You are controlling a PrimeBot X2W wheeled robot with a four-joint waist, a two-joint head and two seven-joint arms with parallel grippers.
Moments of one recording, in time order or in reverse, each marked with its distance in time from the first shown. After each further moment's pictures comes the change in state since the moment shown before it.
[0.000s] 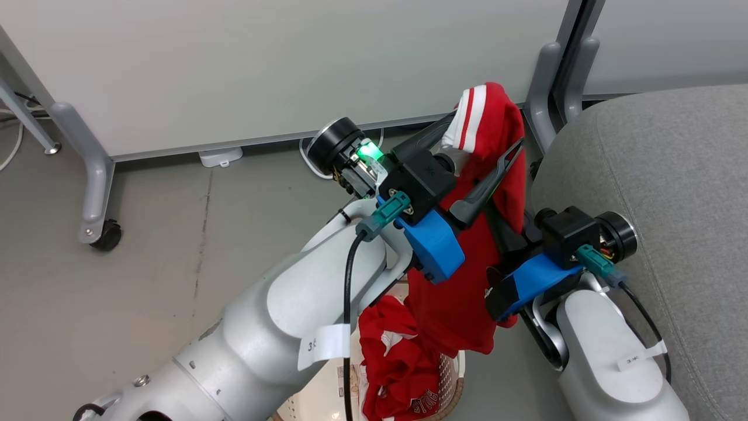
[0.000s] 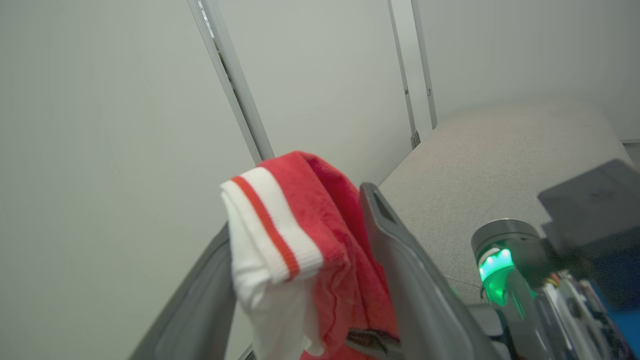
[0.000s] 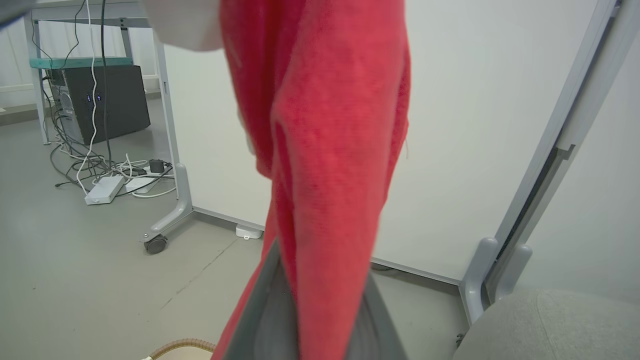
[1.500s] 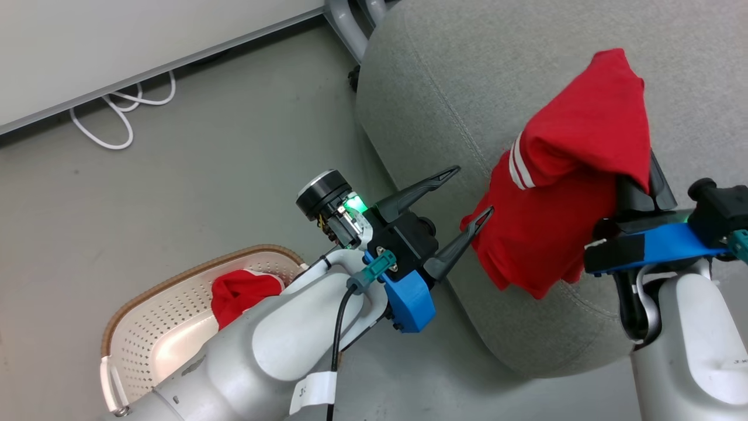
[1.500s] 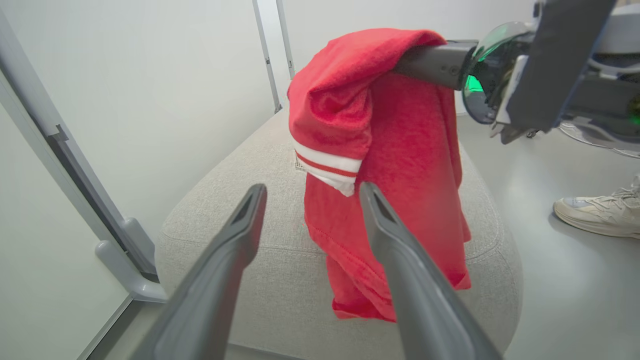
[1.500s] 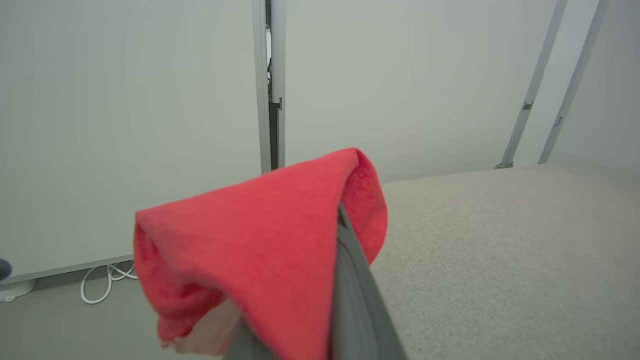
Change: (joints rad) left arm 0.093 0.087 -0.092 -0.035 0.053 -0.018 -0.001; right arm 0.040 -0.001 -0.337 -0.183 0.058 0.000 0.001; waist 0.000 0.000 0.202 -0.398
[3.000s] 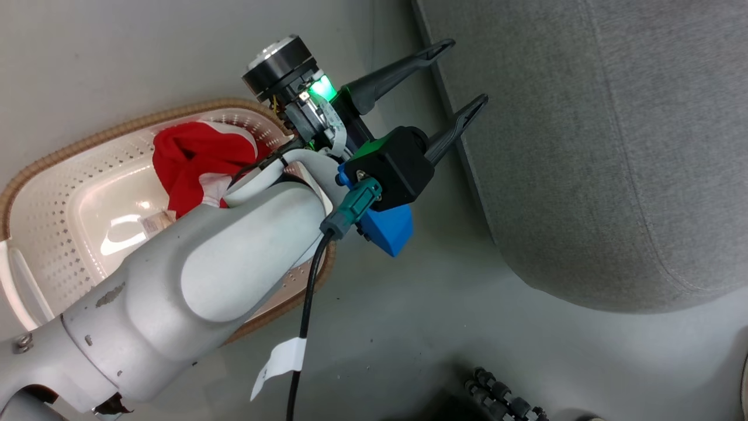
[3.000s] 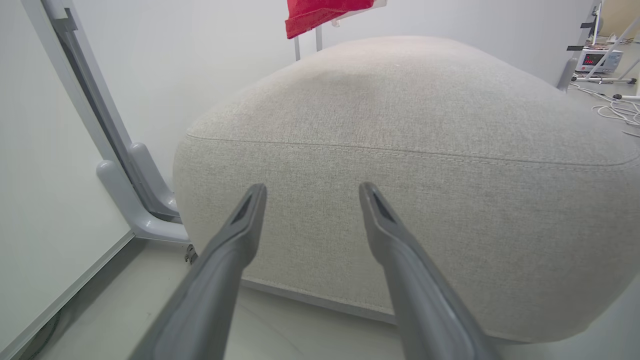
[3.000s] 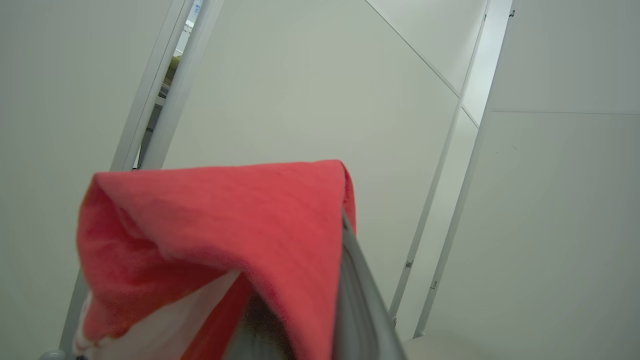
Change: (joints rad) left arm -0.242 0.168 0.006 -0.225 0.125 0.030 0.117; right arm -0.646 -0.291 -0.450 -0.087 -0.036 0.000 -0.001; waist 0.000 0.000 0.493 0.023
